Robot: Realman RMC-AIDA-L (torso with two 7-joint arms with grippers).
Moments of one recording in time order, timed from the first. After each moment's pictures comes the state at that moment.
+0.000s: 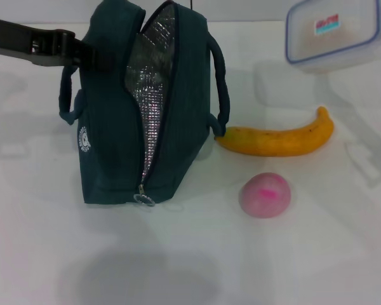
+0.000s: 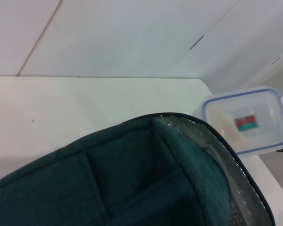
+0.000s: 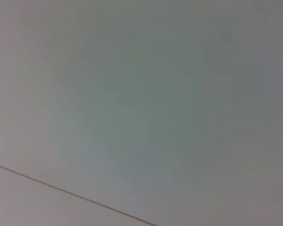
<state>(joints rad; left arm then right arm) -0.70 -1.92 0.70 1.04 2.16 1.80 -2.49 0.55 2.02 -1.01 -0.08 -0.70 -1.53 1.76</state>
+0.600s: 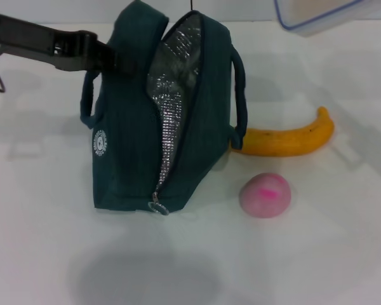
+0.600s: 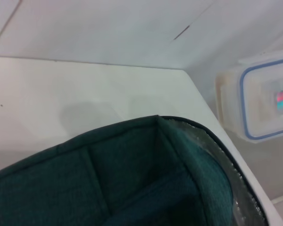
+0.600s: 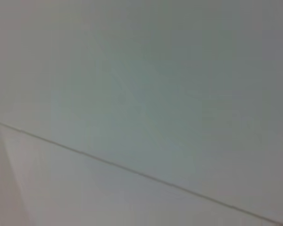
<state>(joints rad) -0.75 -1.93 0.71 0.96 2.16 1.80 -2.51 0.62 2.02 -1.02 -0.15 -0.66 -1.64 1.86</state>
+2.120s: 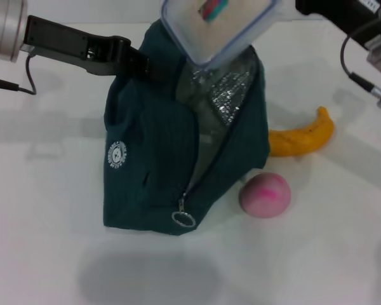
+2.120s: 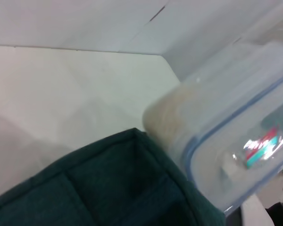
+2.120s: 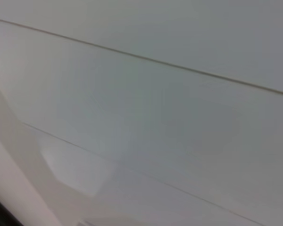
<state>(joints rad) -0.79 -1.97 0.74 0.94 2.15 1.80 -2.50 0.80 2.03 -1.28 -0.12 -0.66 -1.58 1.90</state>
